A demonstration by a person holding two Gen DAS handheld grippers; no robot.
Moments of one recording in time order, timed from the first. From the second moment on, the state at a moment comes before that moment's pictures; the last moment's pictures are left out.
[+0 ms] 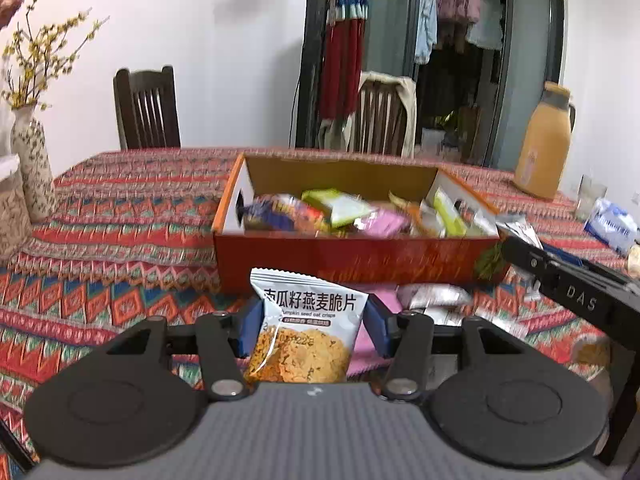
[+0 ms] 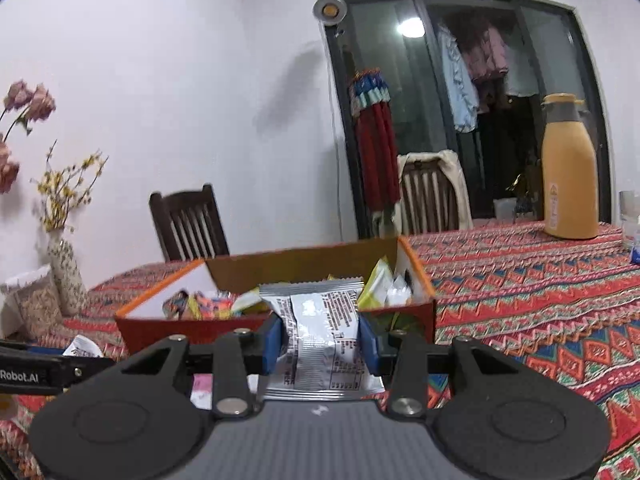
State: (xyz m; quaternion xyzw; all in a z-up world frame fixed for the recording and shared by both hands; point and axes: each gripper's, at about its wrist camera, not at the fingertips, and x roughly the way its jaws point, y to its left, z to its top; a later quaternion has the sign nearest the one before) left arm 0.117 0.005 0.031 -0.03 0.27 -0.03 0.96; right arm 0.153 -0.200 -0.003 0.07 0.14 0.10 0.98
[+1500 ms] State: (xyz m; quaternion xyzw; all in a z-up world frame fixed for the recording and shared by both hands) left arm 0.261 -0.011 0.048 -0.05 0.22 0.00 0.97; right arm 0.281 -0.180 0.020 0.02 0.15 0.08 0.99
